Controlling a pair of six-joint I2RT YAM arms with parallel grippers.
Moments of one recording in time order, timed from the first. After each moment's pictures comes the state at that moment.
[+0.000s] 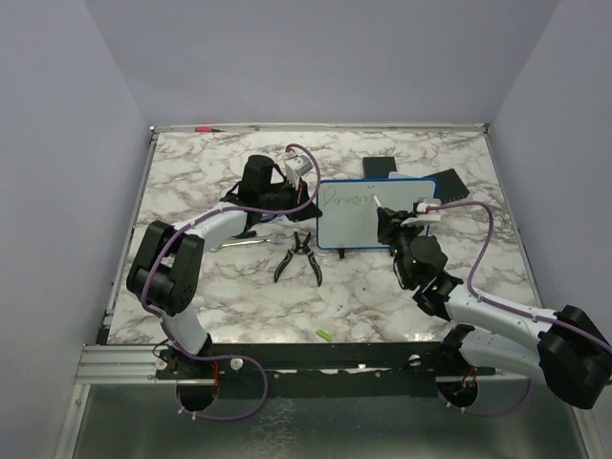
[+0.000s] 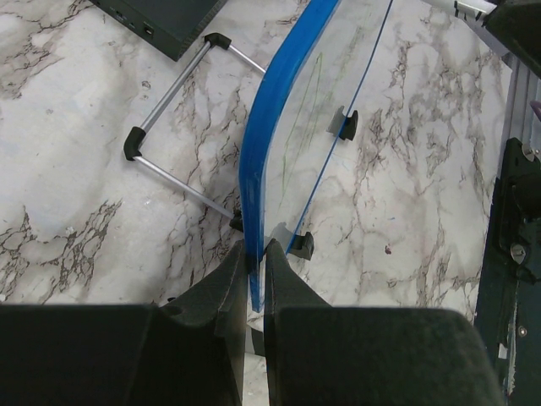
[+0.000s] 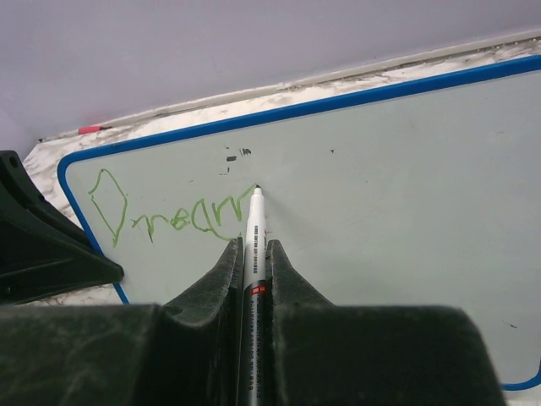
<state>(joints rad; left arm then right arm) -0.42 1.72 1.05 0.17 0.79 -0.08 0.74 1.06 0.38 0.72 0.63 0.26</state>
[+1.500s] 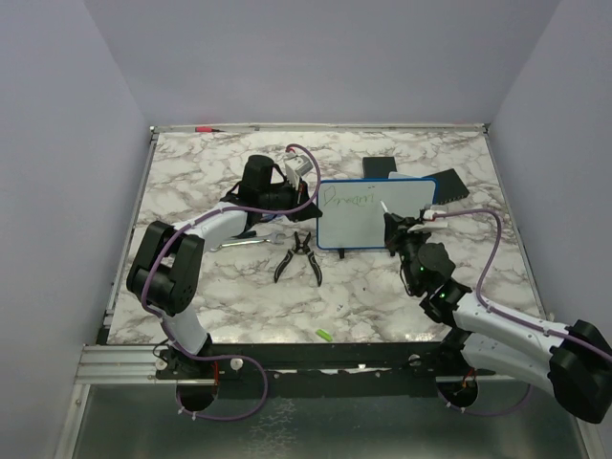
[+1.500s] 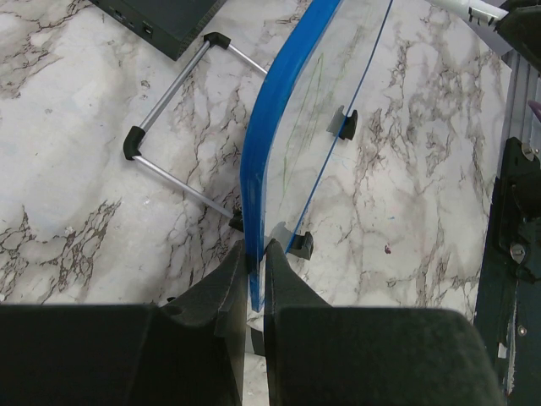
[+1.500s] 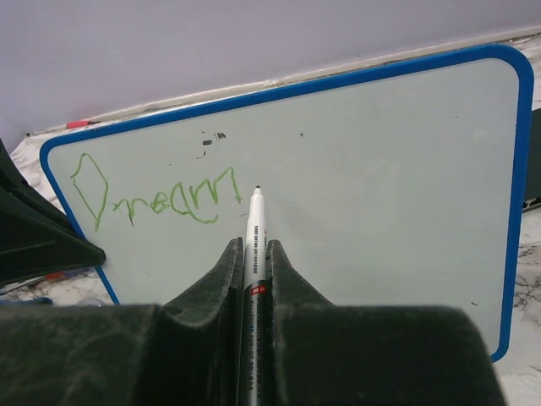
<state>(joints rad) -0.42 1.72 1.06 0.17 0.79 -0.08 0.74 0.94 0.32 0.66 0.64 0.25</state>
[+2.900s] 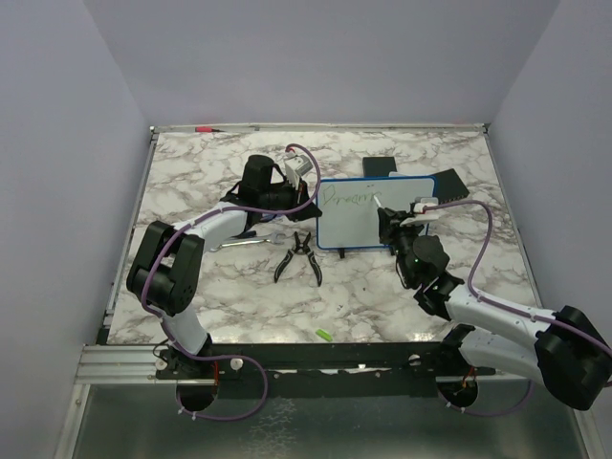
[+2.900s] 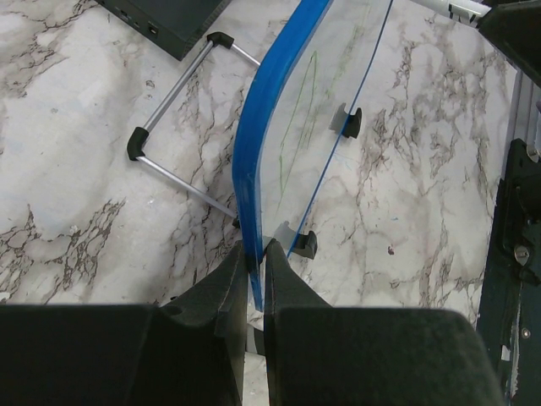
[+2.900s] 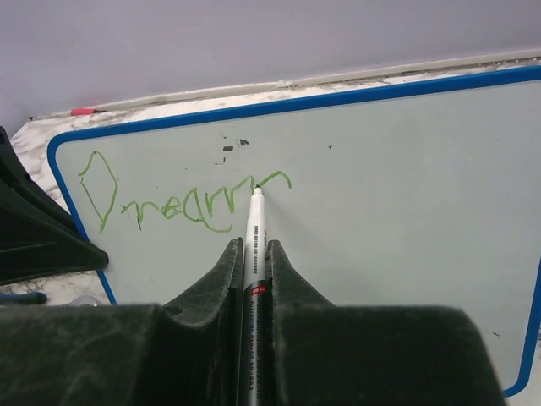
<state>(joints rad) -0.42 1.72 1.06 0.16 0.79 -0.08 0.71 1.06 0.36 0.74 0.55 0.19</state>
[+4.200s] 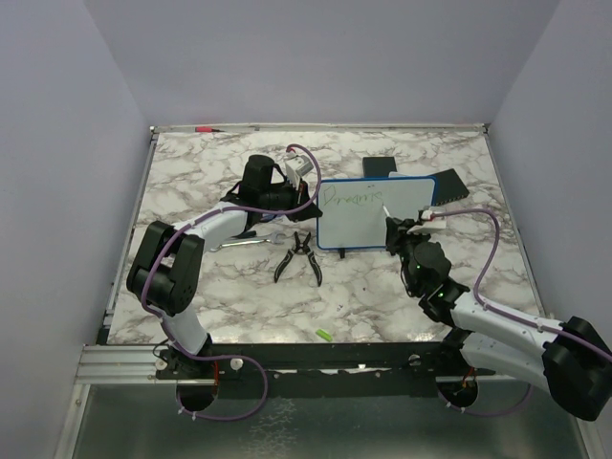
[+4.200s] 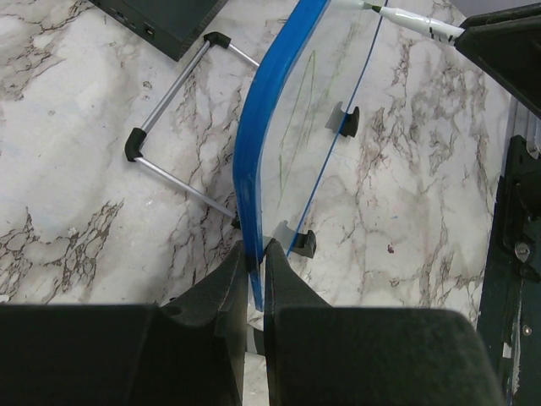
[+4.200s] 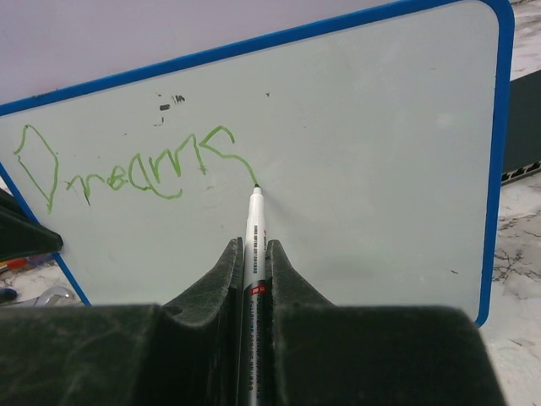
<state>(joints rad) -0.42 1.72 1.06 0.16 0.79 -0.07 0.71 0.98 0.30 0.64 0.64 0.27</state>
